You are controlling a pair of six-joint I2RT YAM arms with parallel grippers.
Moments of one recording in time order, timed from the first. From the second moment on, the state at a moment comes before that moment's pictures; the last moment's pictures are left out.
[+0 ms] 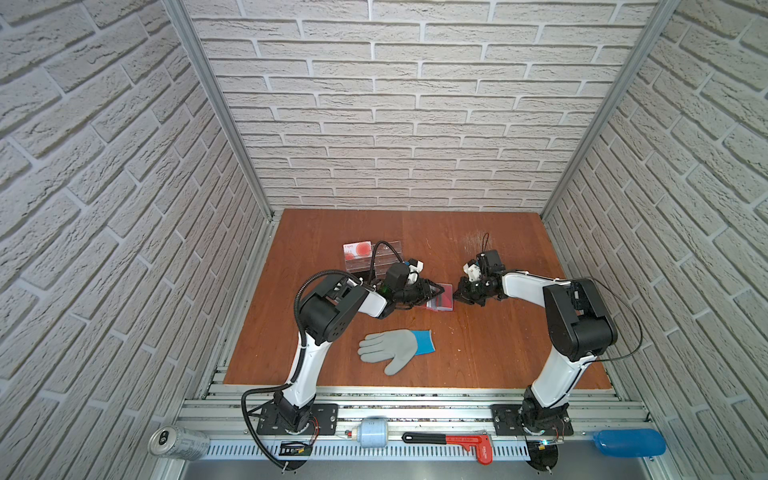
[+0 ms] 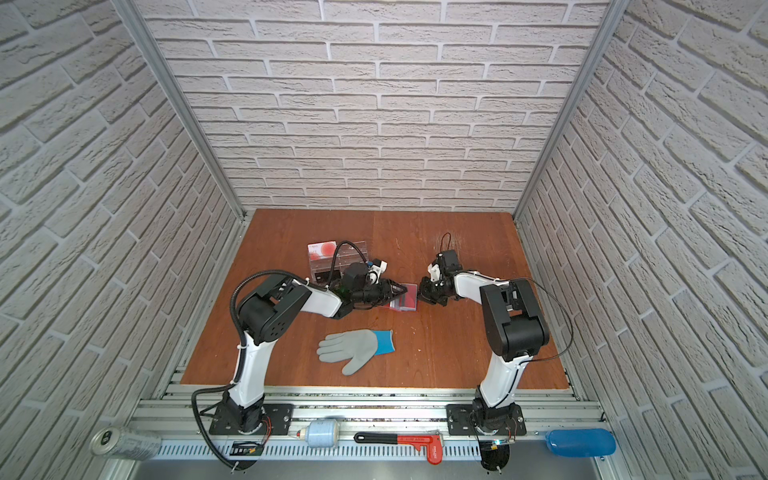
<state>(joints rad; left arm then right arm) -0.70 2.15 1.06 0.67 0.59 -1.04 0.15 1.82 0.99 -0.35 -0.45 0.53</state>
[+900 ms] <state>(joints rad) -0.72 2.17 1.09 0.67 0.54 -1.00 0.14 1.89 1.12 -0.49 -0.46 0.52</state>
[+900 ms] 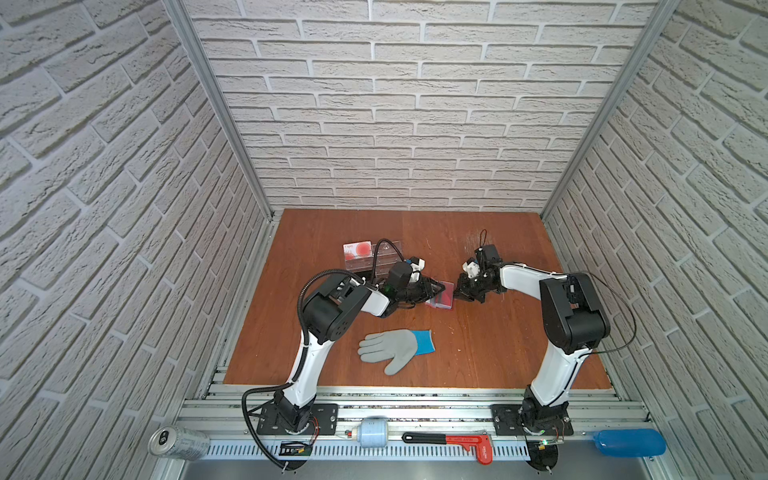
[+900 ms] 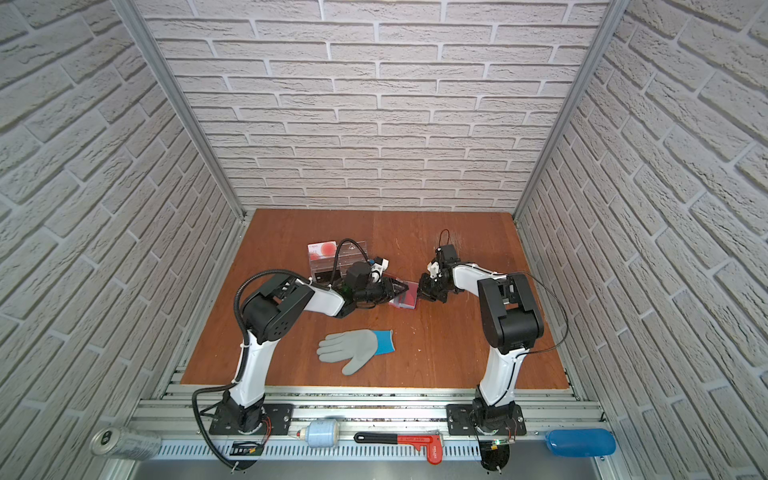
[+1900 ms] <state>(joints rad) -0.79 2.19 1.06 0.69 0.57 -1.01 0.18 2.00 1.26 -0.42 -0.43 0.48</state>
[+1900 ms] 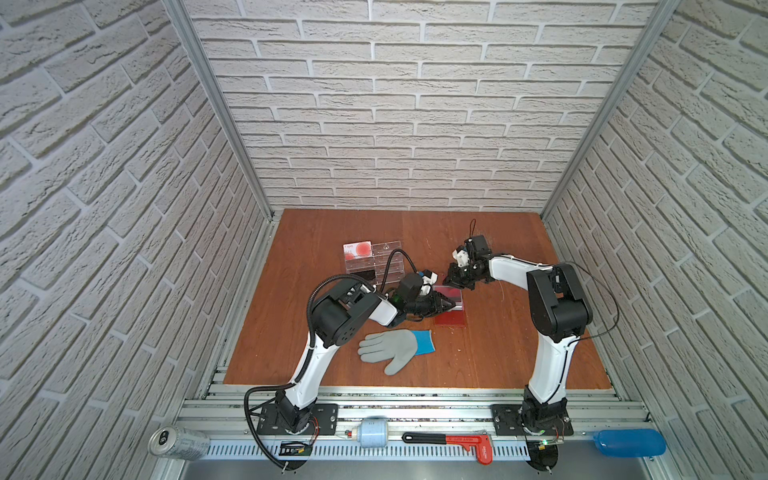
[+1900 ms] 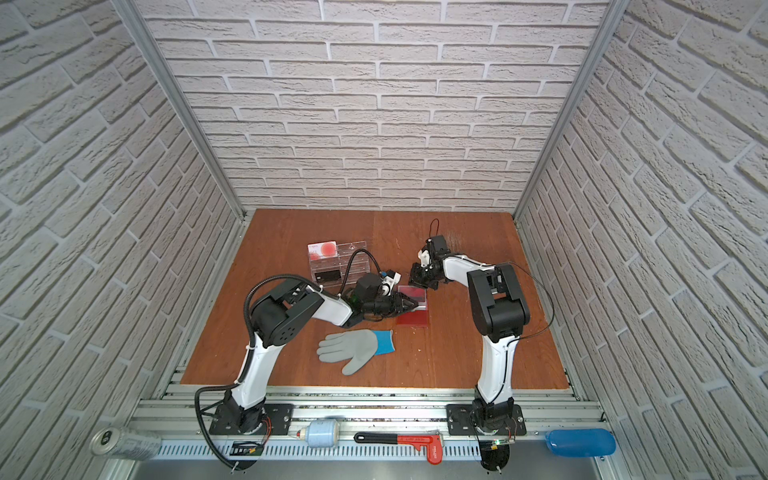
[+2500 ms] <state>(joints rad) -0.76 2.16 1.09 0.55 0.56 -0.94 0.11 1.89 1.10 -0.36 -0.38 0.48</state>
